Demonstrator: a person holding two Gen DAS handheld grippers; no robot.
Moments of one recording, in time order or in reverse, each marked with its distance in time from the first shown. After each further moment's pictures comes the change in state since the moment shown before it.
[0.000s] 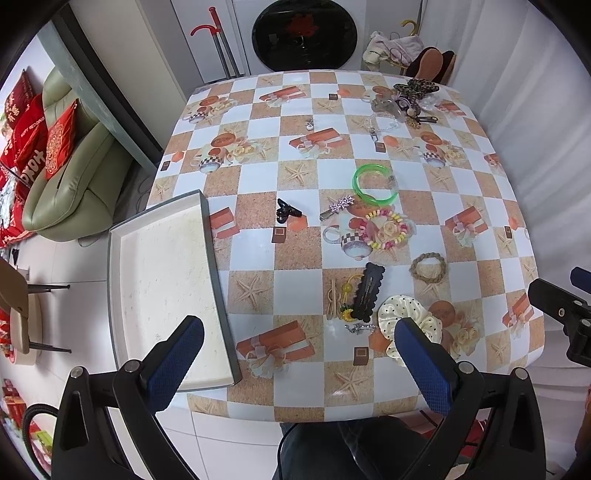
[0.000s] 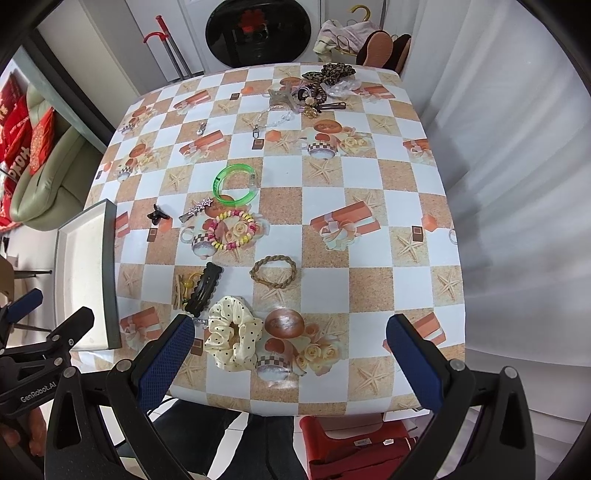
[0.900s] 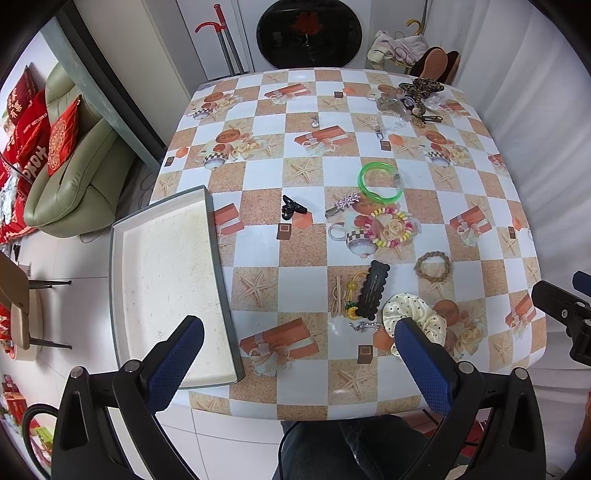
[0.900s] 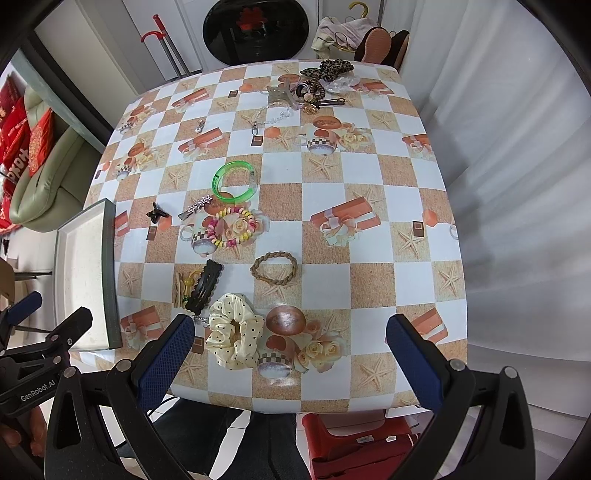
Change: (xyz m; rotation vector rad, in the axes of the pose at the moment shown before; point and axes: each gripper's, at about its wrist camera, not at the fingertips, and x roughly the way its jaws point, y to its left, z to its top) left arm 0.000 0.000 0.002 0.006 0.003 -0.003; right arm 0.002 0.000 -0.002 0.000 0.003 0.001
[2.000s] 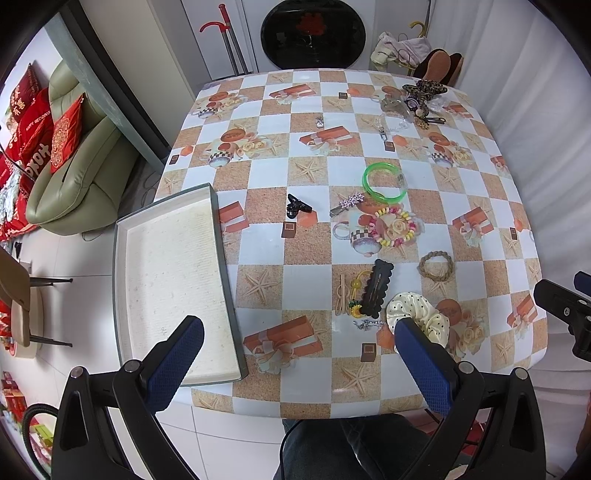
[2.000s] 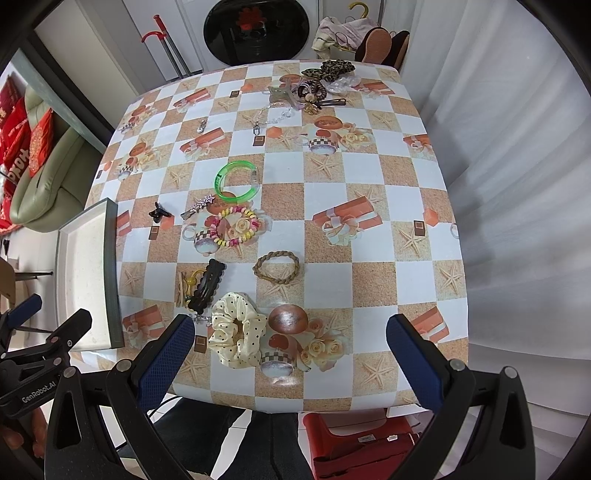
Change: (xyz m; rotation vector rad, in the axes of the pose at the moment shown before) left arm 0.000 0.000 0.001 0.002 0.004 -0.001; right arm 0.000 0.002 -0.001 0.002 0.003 0.001
